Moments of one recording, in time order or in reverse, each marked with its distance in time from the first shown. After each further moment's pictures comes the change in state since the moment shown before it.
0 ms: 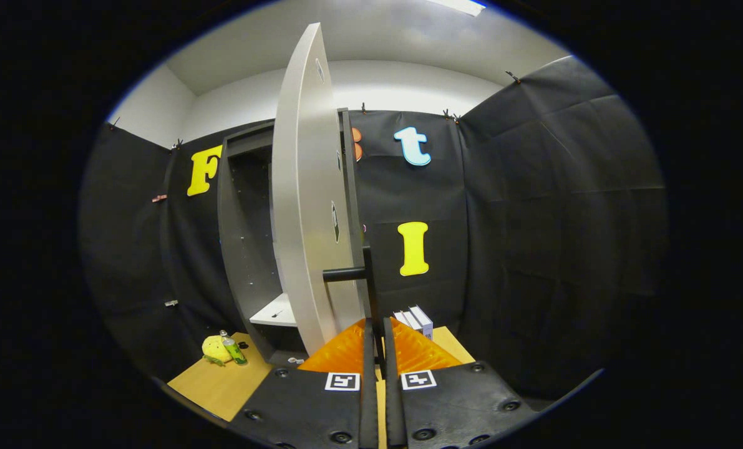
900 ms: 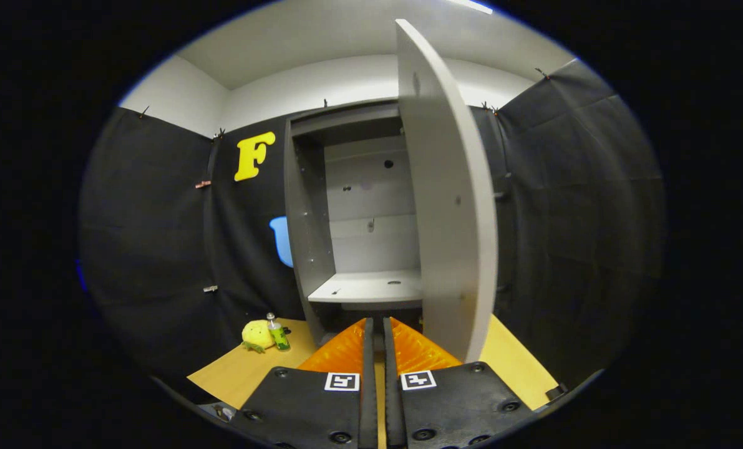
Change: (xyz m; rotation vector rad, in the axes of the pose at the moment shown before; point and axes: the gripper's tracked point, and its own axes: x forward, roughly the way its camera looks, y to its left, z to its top) arm -0.037 0.122 -0.097 0.022 0.112 0.172
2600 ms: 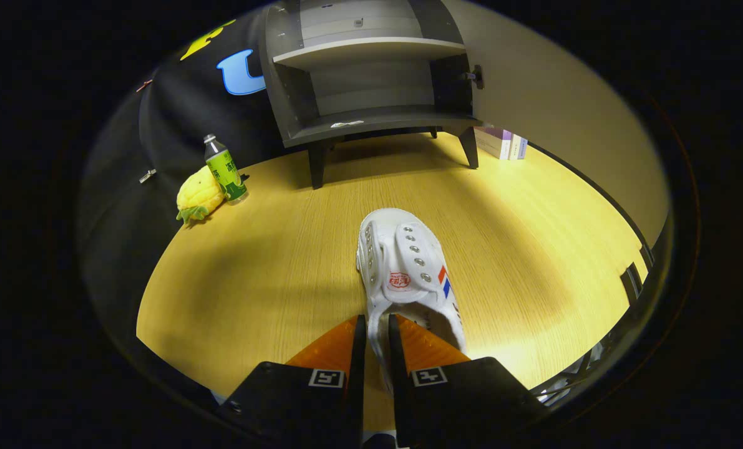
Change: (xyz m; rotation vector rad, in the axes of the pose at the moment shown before) arm 0.081 0.047 -0.412 0.082 0.646 -0.228
